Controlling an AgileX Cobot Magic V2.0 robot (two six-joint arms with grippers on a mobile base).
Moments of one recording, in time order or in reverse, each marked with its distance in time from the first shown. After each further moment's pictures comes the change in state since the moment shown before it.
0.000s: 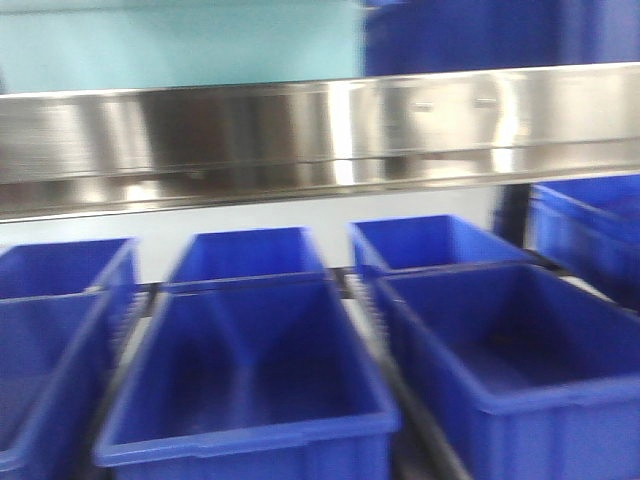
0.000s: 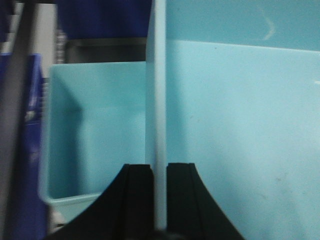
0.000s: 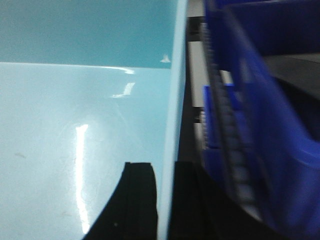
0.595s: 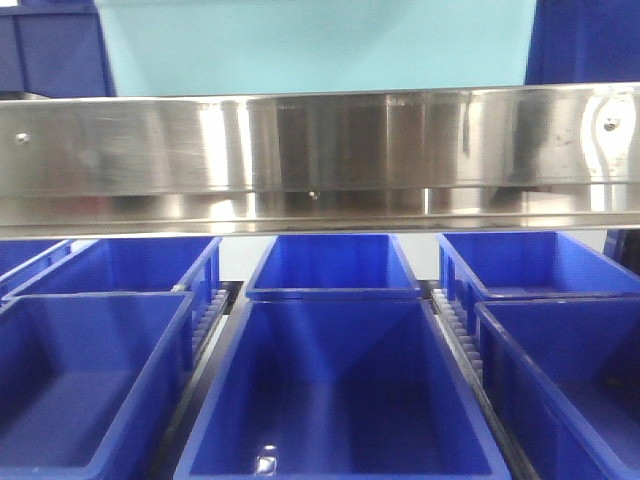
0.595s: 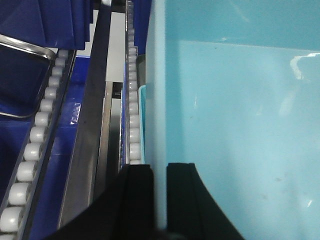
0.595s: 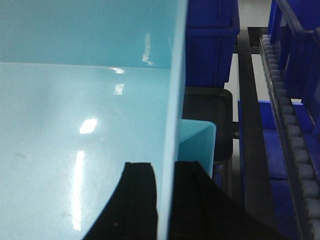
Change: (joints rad) left arm 0.000 0.000 0.000 0.002 0.000 0.000; right arm 0.000 0.000 0.000 0.000 -0.002 0.000
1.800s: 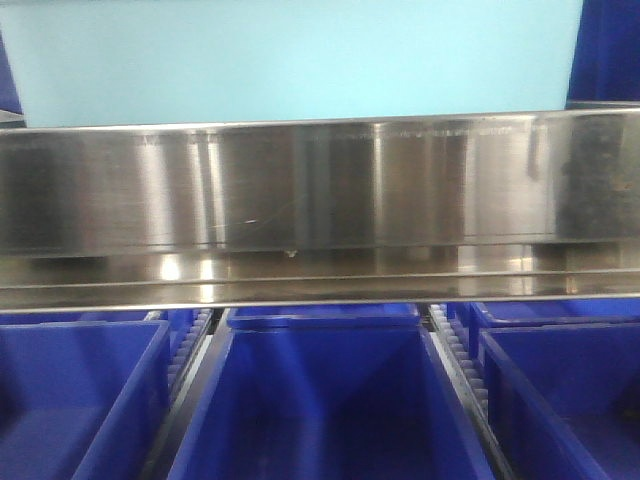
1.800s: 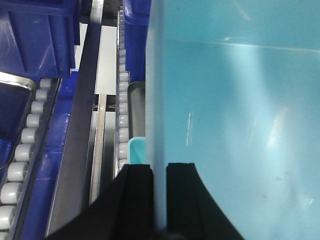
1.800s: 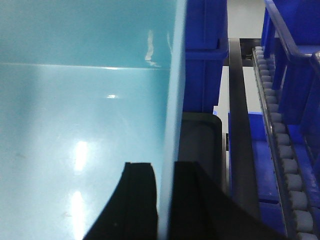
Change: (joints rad) left arm 0.000 0.000 0.000 0.000 0.000 0.000; right arm 0.000 0.000 0.000 0.000 0.000 0.000
